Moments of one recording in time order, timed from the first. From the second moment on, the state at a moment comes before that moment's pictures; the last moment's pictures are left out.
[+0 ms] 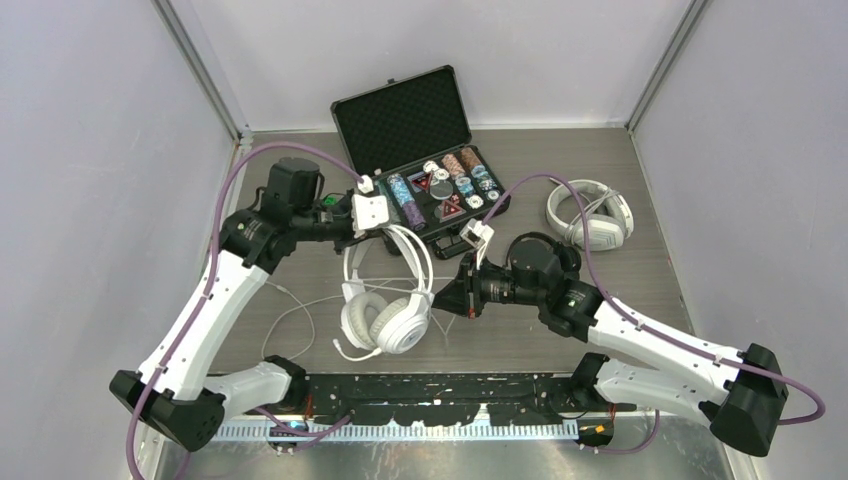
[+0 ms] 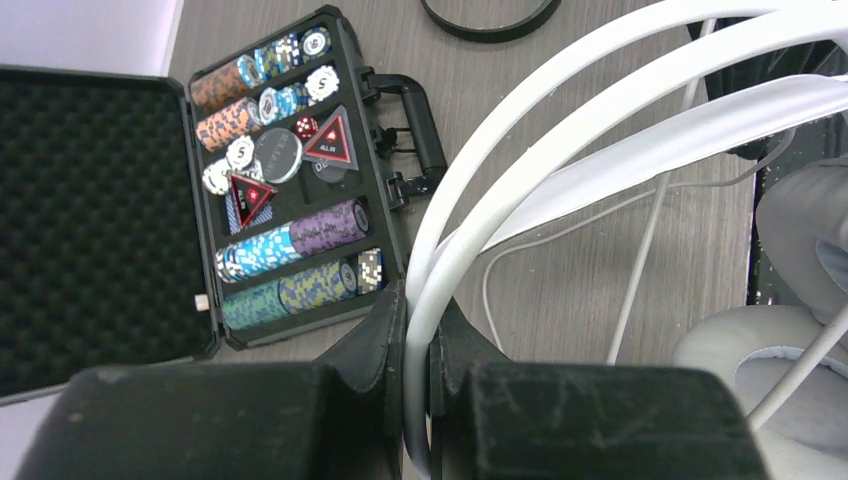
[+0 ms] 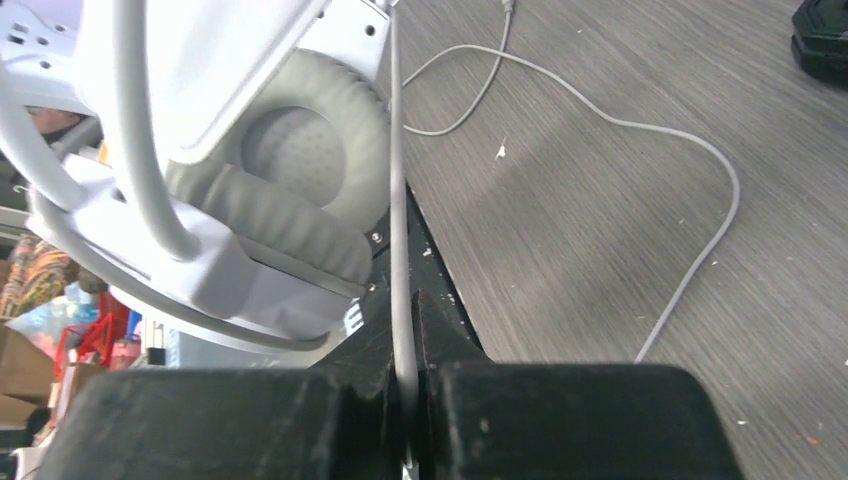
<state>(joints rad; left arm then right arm) -0.44 1.13 1.34 -0.86 0.64 0.80 0.89 0.94 0.64 0.05 -0.42 0.53</state>
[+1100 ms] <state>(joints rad) -0.43 0.92 1.33 -0.68 0.09 -0.34 0.86 0.77 0.51 0.11 0.10 0.53</state>
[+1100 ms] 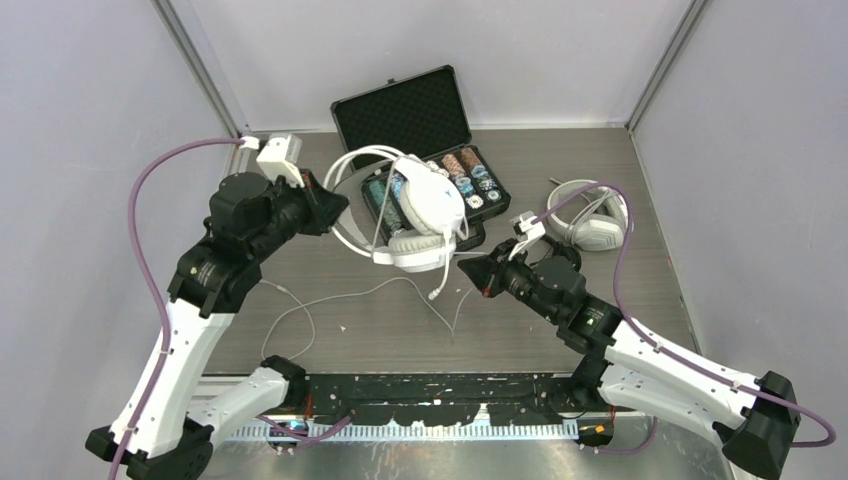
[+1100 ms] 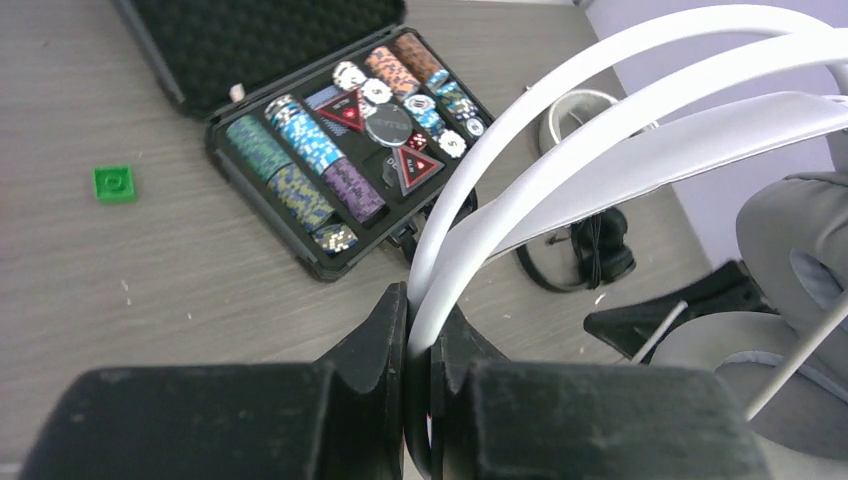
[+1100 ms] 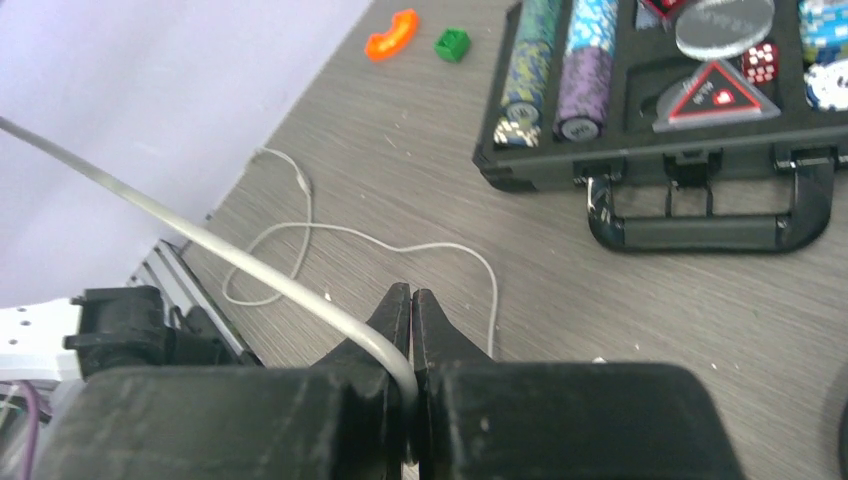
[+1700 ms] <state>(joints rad) -0.41 0.94 1.36 -0.74 0.23 -0.51 0.81 0.87 0.52 0.26 0.03 0.44</state>
